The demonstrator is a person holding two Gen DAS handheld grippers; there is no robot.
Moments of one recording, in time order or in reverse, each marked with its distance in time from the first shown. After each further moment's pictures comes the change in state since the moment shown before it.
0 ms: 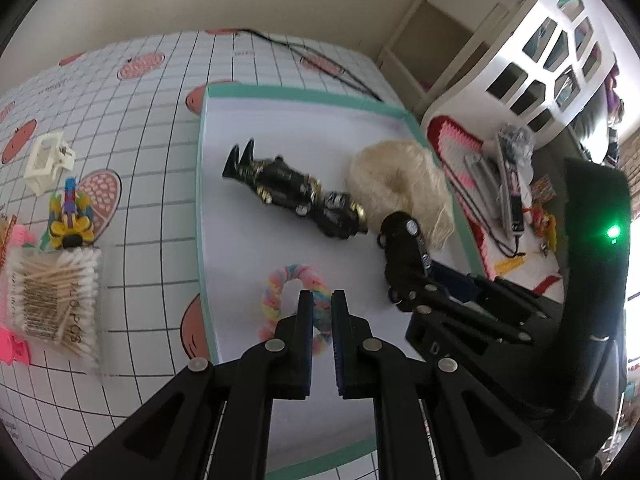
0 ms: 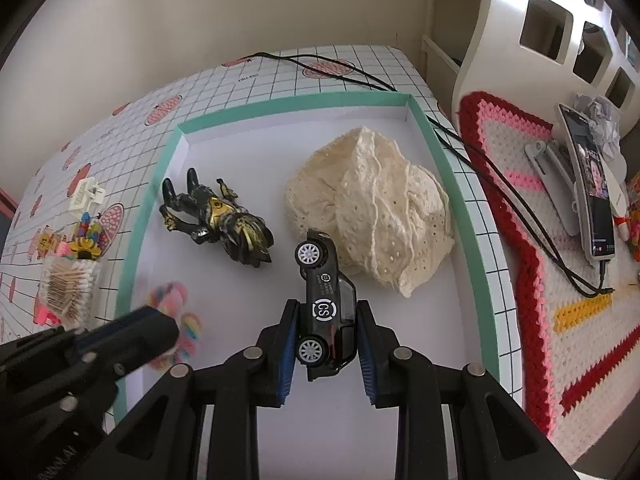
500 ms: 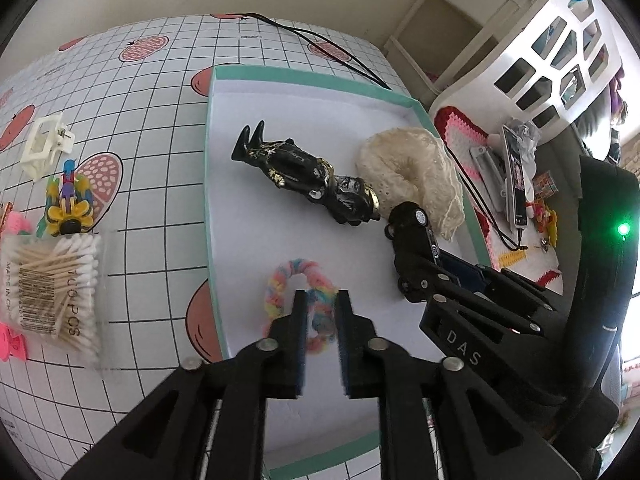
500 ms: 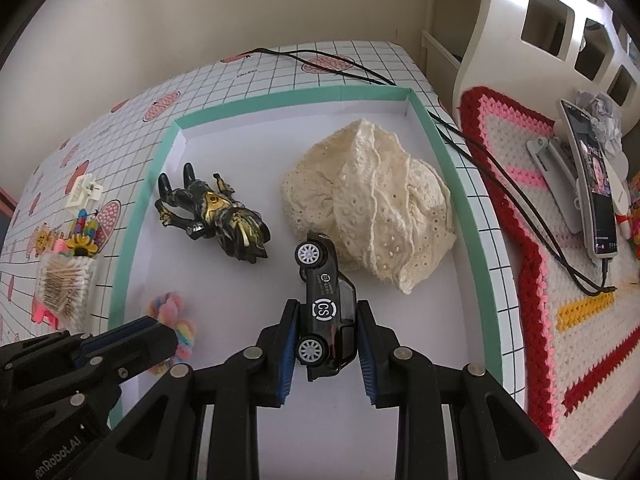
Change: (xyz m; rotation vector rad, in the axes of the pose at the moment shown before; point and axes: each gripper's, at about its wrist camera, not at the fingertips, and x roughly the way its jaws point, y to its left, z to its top) left arm 0.004 0.010 -0.002 -0.012 0.035 -0.012; right arm 0.002 -0.002 0.000 -0.001 -0.002 0.005
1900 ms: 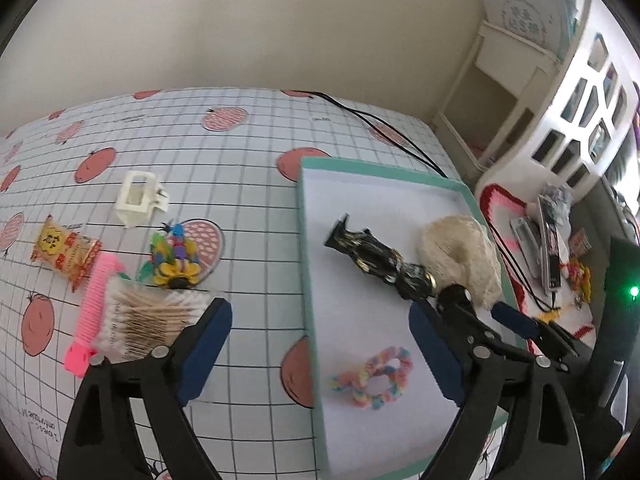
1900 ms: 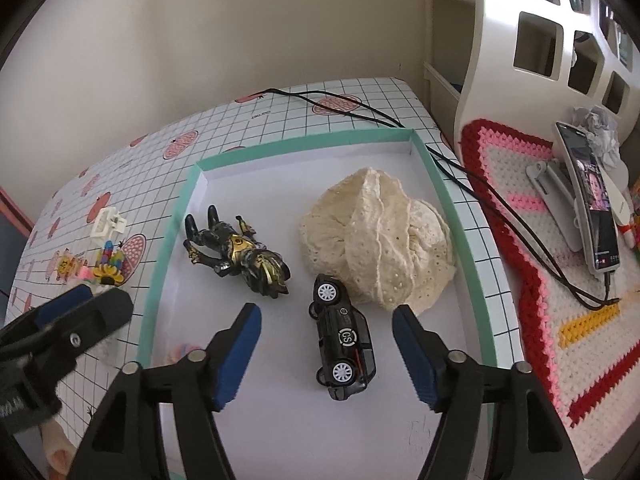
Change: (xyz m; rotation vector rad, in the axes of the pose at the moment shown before) left arm -0.045 0.022 0.010 -0.062 -0.257 0.183; right arm -0.017 -0.001 0.004 0.024 -0.124 0.060
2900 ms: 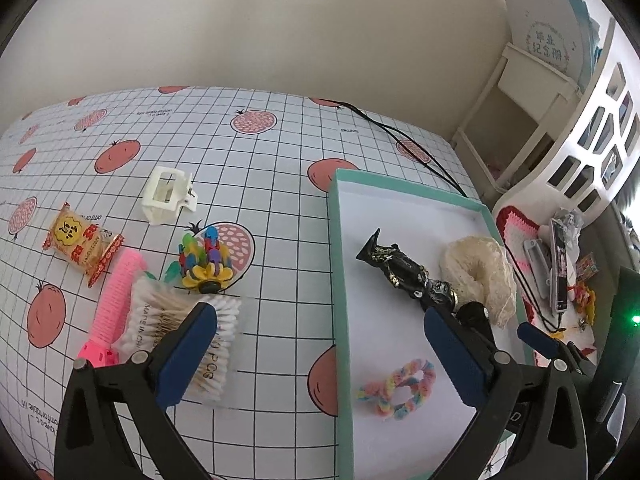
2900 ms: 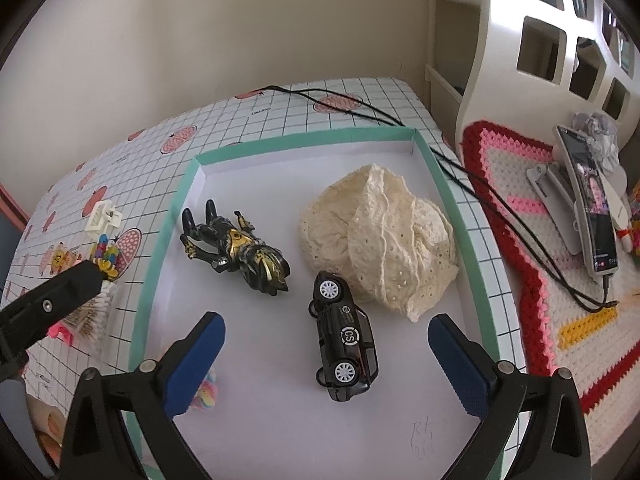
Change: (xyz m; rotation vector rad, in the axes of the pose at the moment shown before) left arm -0.004 0.022 0.004 -0.055 -0.024 0.009; right arm -0.001 0.005 -0.002 -0.026 -0.025 -0.027
